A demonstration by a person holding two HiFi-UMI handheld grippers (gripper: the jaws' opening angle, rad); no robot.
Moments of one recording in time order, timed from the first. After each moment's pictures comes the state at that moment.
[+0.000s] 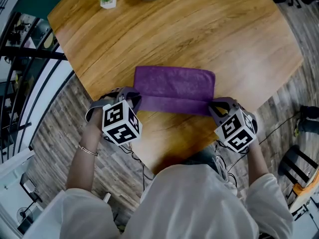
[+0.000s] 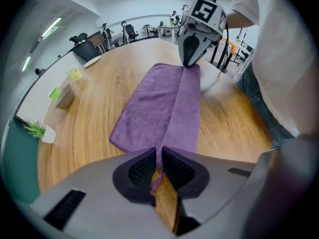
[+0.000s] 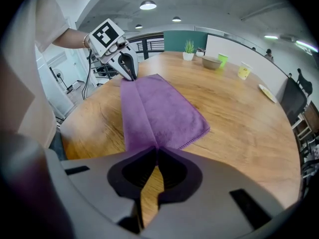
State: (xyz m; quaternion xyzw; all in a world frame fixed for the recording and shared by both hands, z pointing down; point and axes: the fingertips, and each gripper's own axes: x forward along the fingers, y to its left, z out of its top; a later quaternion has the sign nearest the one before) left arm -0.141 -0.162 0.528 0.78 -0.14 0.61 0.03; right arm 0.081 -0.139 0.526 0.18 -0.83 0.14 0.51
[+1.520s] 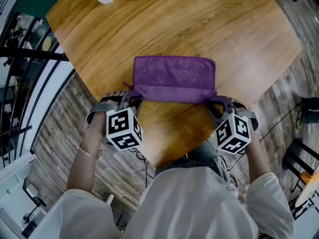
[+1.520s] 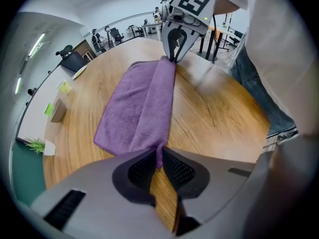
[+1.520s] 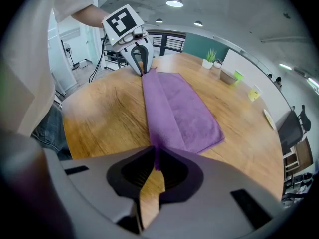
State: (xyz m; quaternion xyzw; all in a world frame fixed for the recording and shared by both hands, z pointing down) left arm -0.140 -0.116 0.533 0.77 -0.10 0.63 -0.04; right arm 0.067 -0.099 0.531 0.15 -0.82 0.02 0.54
